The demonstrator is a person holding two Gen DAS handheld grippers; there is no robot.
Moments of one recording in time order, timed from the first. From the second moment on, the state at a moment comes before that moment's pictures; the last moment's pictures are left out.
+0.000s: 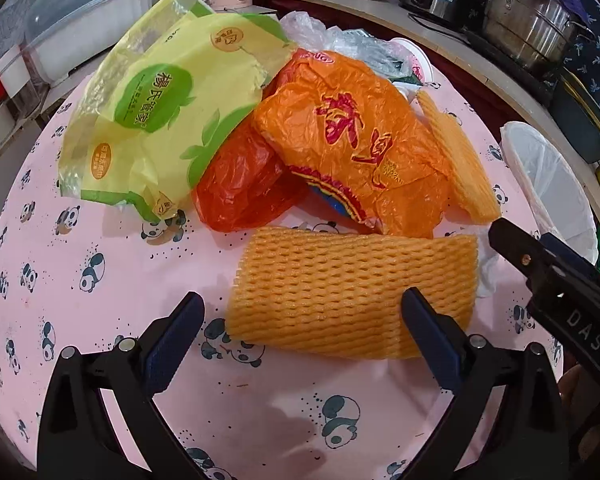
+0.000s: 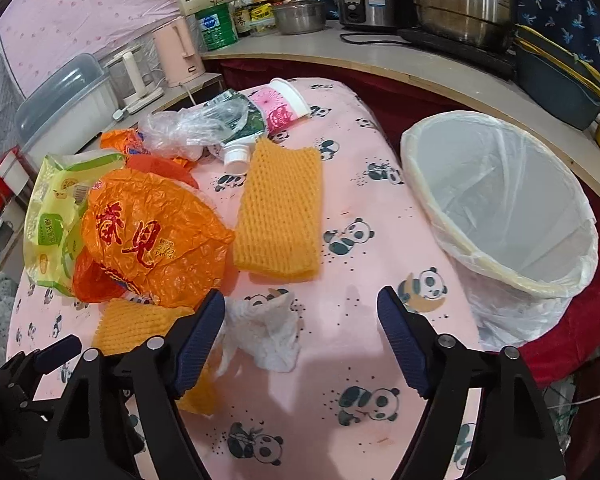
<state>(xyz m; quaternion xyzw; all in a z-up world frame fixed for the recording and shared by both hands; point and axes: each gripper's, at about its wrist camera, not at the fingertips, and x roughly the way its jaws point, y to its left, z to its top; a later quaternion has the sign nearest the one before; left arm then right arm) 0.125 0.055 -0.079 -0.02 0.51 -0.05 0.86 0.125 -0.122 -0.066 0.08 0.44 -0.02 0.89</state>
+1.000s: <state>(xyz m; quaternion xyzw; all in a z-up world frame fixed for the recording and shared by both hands) 0.107 0.002 -0.068 -0.03 0.51 -0.12 0.85 0.081 -0.183 -0.011 0.11 0.37 -0.07 0.92</state>
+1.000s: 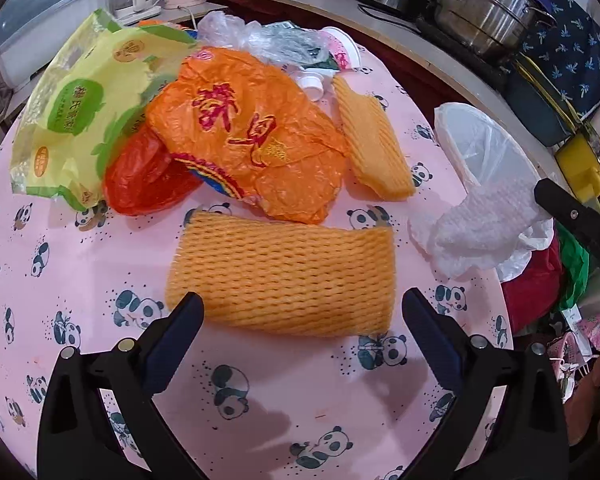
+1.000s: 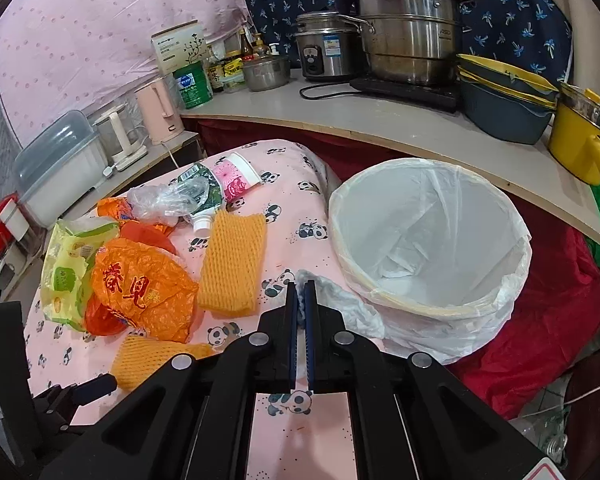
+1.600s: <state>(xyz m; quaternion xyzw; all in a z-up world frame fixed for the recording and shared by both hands) 0.117 -0.031 -0.077 0.06 0.50 -0.13 0.86 0.078 -0.203 -0.022 0.13 0.38 -0.07 0.91</state>
